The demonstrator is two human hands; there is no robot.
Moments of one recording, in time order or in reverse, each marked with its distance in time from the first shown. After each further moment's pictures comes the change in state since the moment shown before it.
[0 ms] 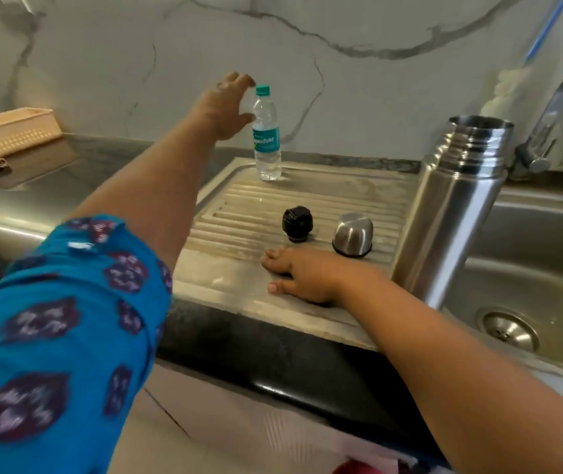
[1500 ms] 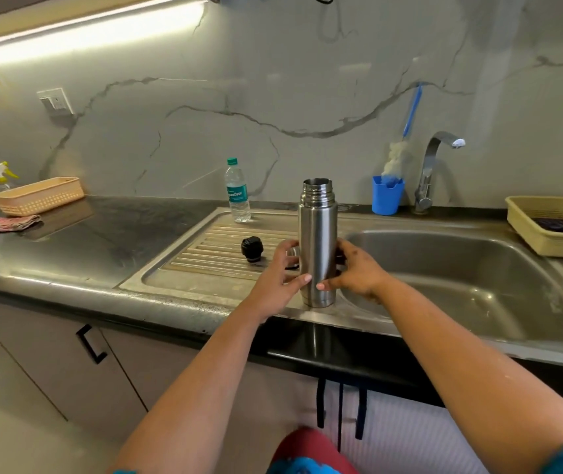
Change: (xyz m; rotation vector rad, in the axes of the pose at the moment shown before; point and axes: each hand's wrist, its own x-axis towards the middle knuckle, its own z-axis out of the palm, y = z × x) left_hand -0.261 0.247 0.015 -0.967 -0.204 -0.132; right_hand -0.190 0.066 0.002 0.845 0.583 0.293
